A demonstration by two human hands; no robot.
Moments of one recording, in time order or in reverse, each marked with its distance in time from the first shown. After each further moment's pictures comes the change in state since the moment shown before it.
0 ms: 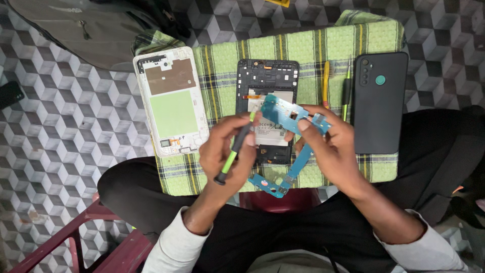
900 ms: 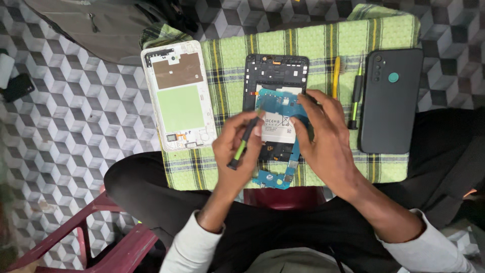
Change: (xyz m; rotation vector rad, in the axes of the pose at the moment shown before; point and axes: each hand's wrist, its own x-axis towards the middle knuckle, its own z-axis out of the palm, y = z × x) left_hand -0.013 -0.018 0.008 -0.029 0.050 -0.209; right_hand 0.011 -0.004 0.021 -0.830 0.155 -0.427
